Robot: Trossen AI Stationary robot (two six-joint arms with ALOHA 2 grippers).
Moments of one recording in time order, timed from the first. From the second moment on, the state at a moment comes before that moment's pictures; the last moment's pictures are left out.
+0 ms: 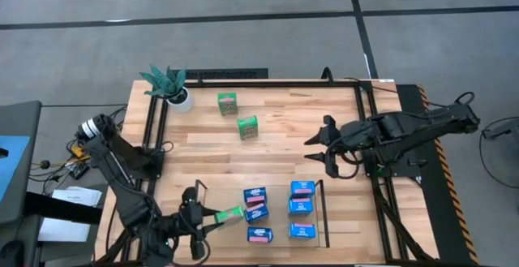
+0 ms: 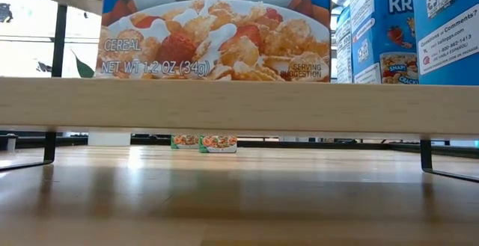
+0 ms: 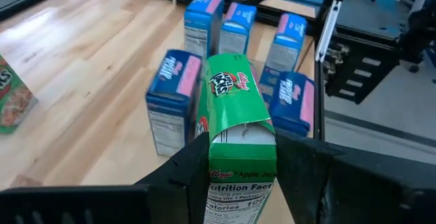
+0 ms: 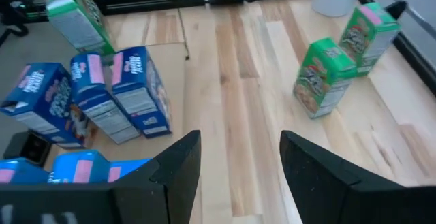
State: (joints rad) left arm -0.96 1.53 1.25 -0.48 -0.99 -0.87; right arm 0.22 1.00 0.99 -0.54 0.21 0.23
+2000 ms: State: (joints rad) left arm -0.94 1.40 0.82 0.17 -0.77 -0.49; right arm 0.19 1.00 0.99 -0.42 0.34 0.23
